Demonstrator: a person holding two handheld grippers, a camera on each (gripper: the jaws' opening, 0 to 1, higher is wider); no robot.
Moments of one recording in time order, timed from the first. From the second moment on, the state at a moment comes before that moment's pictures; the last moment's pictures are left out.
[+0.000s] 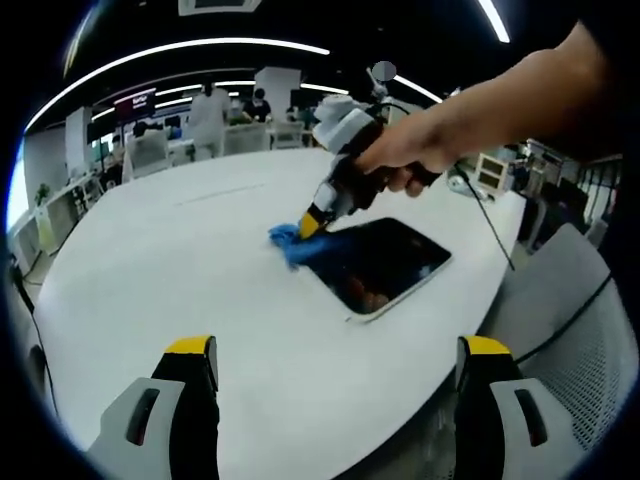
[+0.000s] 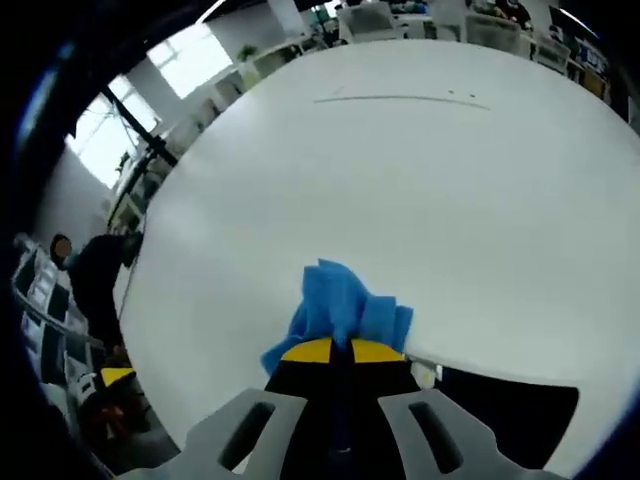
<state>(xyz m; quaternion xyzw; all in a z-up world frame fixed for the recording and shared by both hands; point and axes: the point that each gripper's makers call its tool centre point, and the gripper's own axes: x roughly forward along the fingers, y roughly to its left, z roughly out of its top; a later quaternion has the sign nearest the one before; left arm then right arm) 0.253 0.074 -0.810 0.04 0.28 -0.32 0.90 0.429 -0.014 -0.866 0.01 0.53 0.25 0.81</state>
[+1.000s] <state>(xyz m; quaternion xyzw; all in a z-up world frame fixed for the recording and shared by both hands) 0.254 0.074 -0.810 0.04 0.28 -0.32 0.90 0.434 -0.020 -0.870 0.04 0.52 0.25 0.82</state>
